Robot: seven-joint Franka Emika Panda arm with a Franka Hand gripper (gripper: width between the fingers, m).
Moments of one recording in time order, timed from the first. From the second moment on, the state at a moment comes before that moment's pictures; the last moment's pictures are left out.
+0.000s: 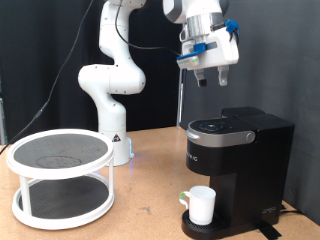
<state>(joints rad) -0.44 -0.29 0.58 -2.17 0.25 2.17 2.41</state>
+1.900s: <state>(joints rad) -0.44 -0.20 0.65 -2.30 0.12 2.39 2.51</state>
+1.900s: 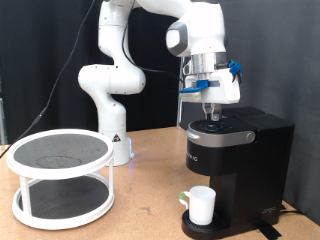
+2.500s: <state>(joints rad) -0.44 -0.18 0.64 -2.30 0.10 2.40 2.52</state>
